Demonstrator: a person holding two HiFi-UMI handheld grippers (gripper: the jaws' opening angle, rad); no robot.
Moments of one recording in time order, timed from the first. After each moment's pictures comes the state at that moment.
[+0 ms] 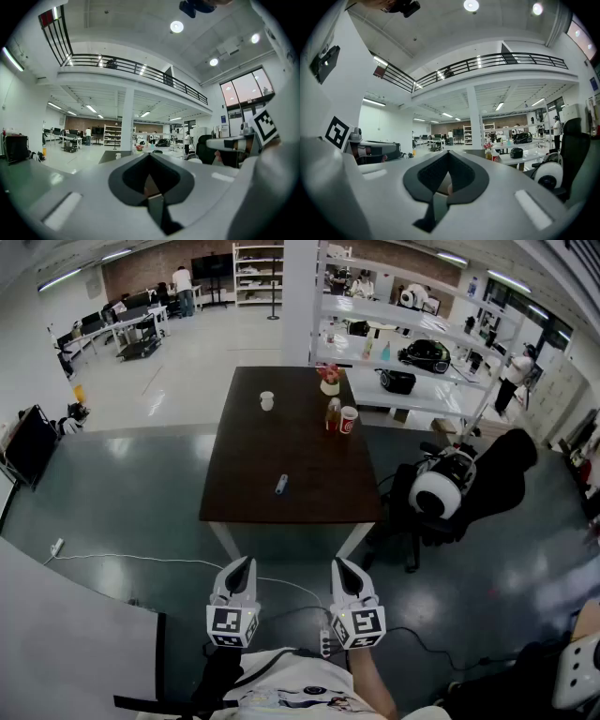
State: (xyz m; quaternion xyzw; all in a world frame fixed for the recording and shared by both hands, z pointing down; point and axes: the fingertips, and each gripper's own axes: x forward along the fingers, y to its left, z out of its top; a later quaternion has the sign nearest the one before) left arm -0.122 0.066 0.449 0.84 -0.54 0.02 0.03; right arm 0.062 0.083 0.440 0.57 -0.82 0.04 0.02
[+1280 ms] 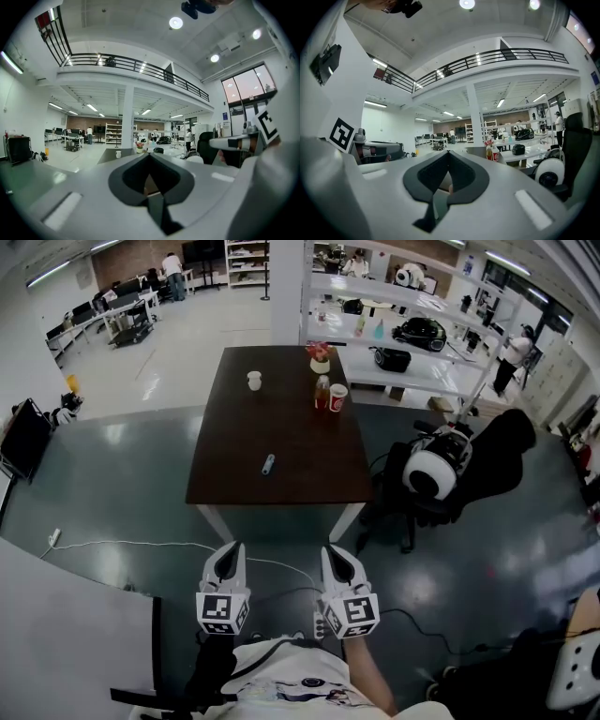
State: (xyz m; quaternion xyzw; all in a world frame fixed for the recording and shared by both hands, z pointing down) left arm -0.102 0.069 0.453 0.84 -0.55 0.03 0.03; right arm 0.080 0.091 0.445 0.55 -0.83 0.05 0.01
